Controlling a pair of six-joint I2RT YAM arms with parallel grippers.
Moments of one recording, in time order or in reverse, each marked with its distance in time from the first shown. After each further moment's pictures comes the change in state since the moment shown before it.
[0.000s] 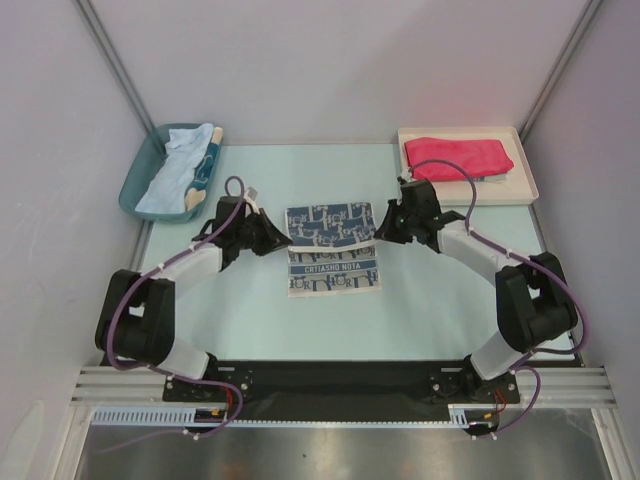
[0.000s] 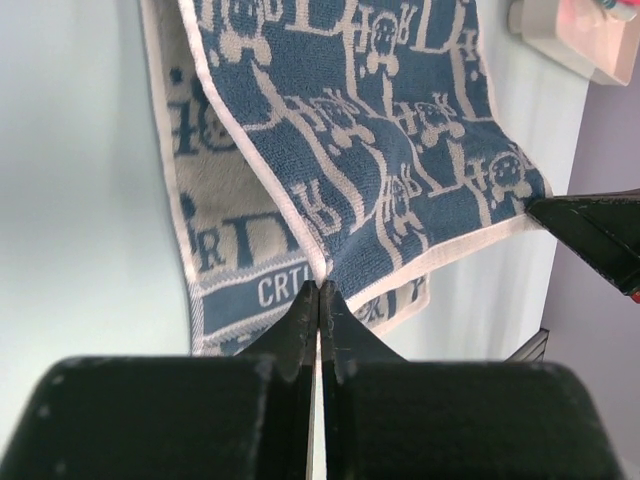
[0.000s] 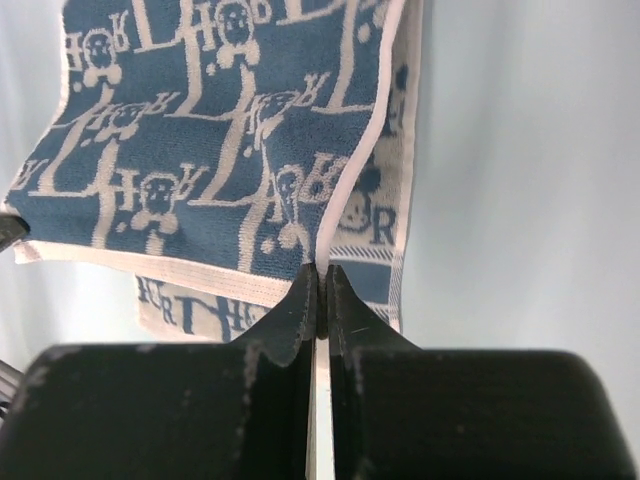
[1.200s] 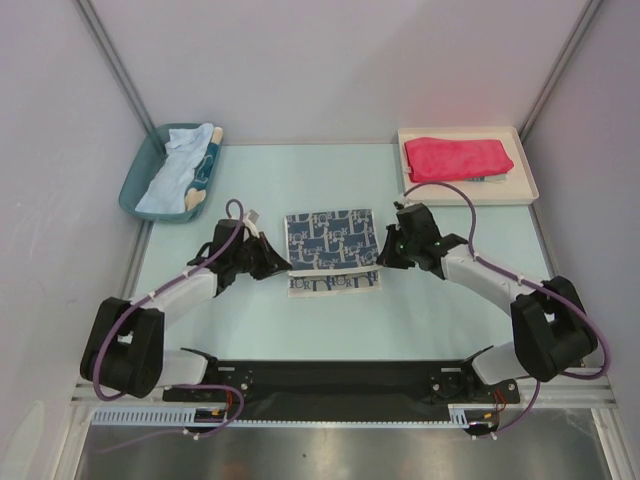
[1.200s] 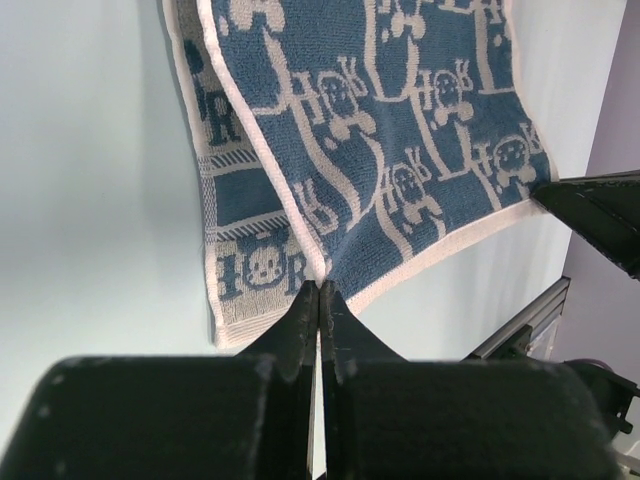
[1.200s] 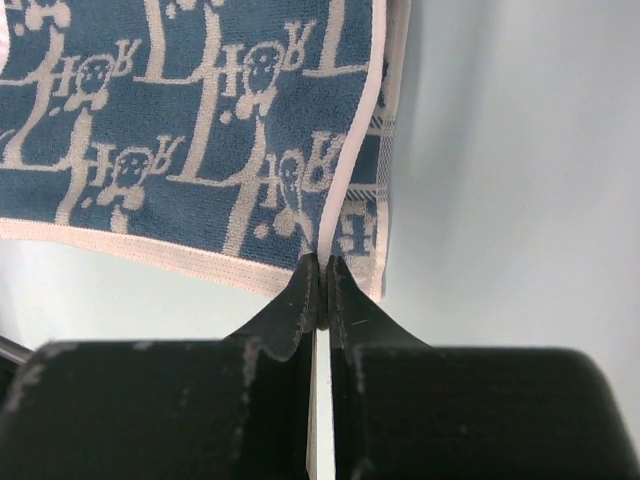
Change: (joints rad) left arm -0.039 -0.178 -0.211 -0.021 0.018 0.016; right arm 0.104 -0.165 -0.198 -0.040 0.079 0.006
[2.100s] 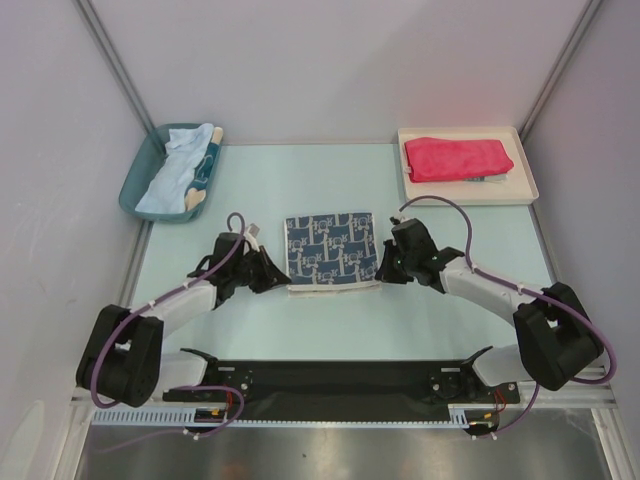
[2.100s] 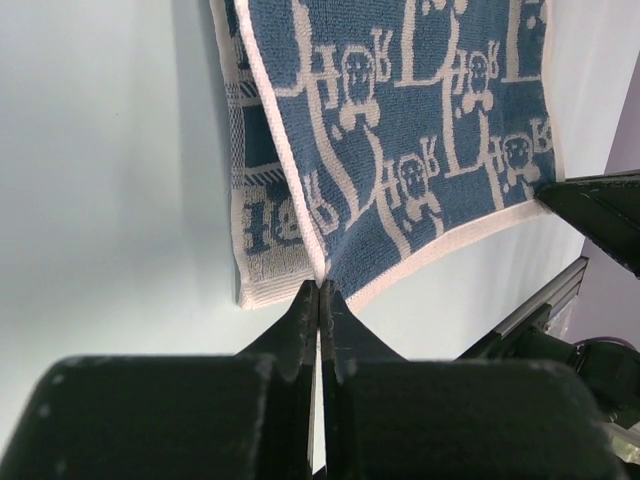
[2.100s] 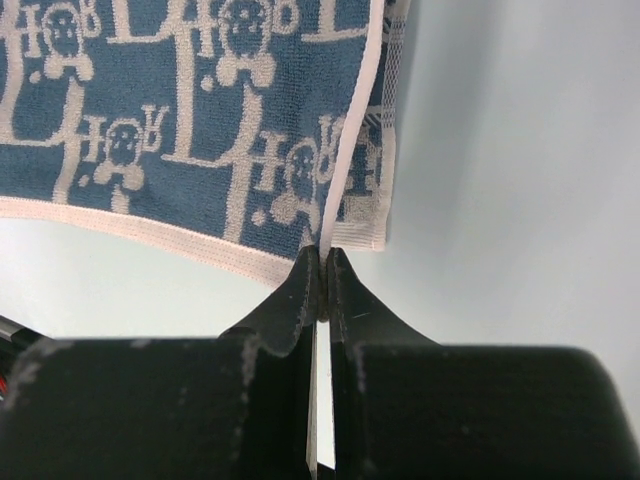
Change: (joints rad) left arm -0.014 -0.060 -0.115 0.023 0.006 0.000; right arm 0.071 -0.053 -0.105 0.014 0.026 0.040
